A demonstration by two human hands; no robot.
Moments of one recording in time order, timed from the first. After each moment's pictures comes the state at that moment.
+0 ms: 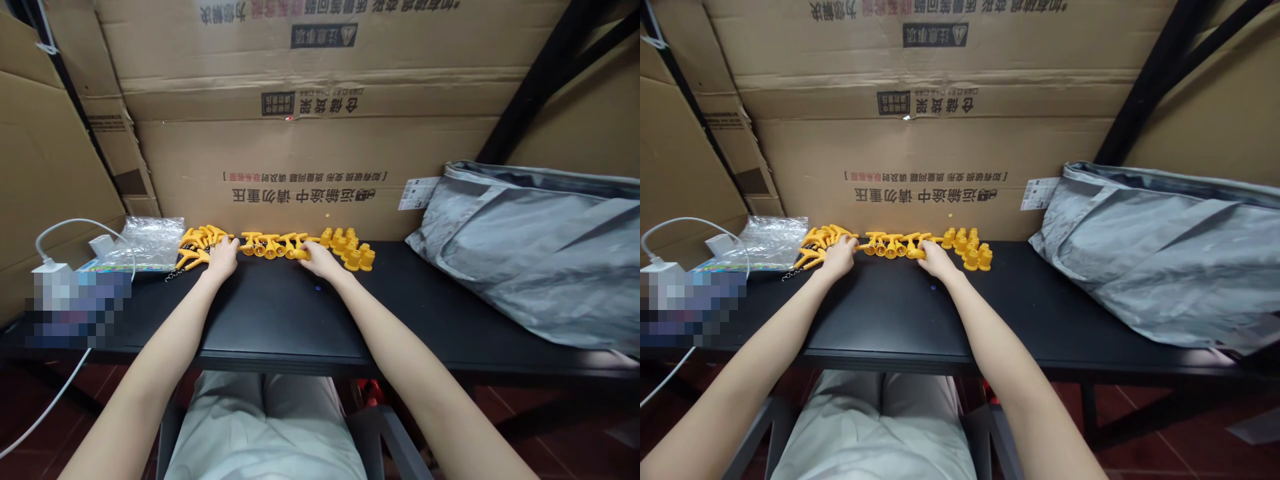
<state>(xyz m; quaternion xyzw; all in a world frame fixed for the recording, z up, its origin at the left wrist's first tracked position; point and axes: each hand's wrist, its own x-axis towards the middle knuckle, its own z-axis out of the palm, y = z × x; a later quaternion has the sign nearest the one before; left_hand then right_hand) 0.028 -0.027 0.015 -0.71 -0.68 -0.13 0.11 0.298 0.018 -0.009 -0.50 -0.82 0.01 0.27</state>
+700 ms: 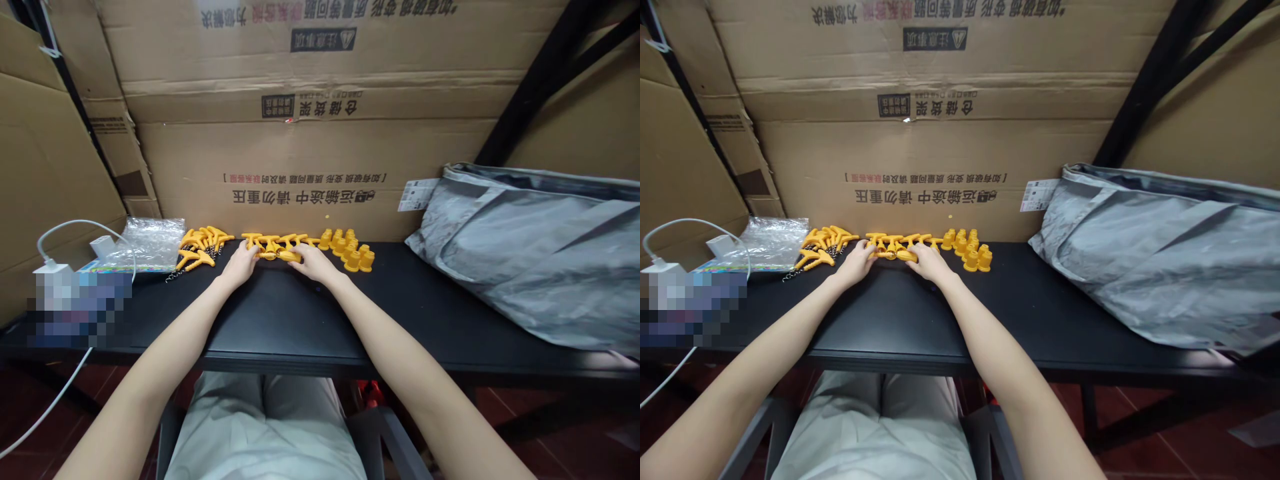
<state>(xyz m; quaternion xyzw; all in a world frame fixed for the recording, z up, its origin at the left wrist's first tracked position) 0.051 -0.021 -0.005 -0.79 -0.56 -0.23 0.06 0.284 0.001 0.001 -0.43 -0.87 -0.02 0.25</state>
